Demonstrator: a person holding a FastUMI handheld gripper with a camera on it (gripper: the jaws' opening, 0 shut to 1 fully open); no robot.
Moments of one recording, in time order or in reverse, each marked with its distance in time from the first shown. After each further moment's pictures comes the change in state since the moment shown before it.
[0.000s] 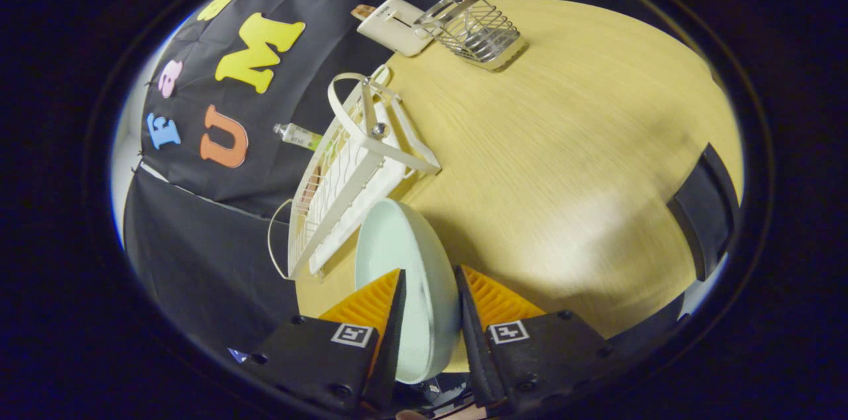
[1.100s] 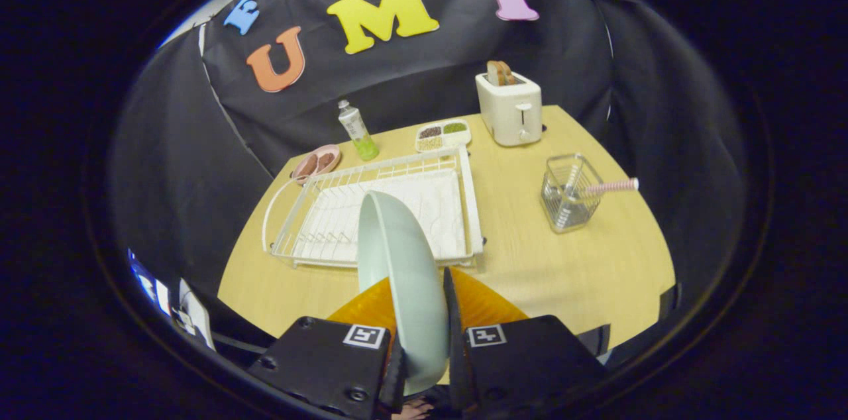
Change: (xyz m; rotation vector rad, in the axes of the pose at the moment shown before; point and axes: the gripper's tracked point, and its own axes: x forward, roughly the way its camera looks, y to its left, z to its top) arm -0.066 0.093 0.049 -0.527 -0.137 -0.228
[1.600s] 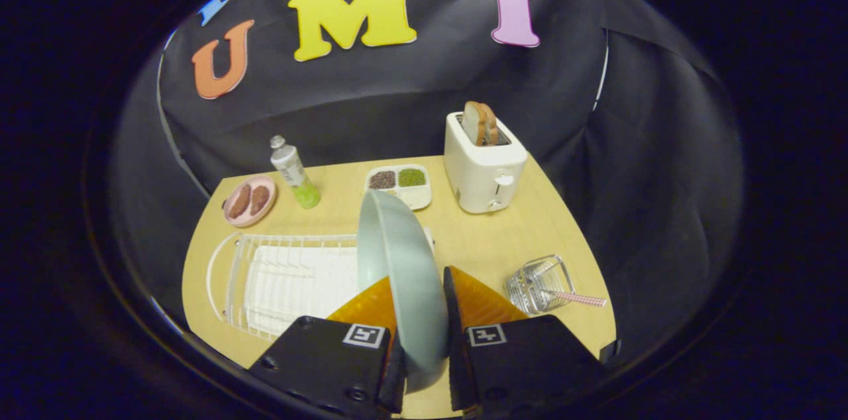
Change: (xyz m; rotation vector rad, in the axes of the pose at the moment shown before) arm 0.028 0.020 0.181 -0.103 -0.027 -0.268
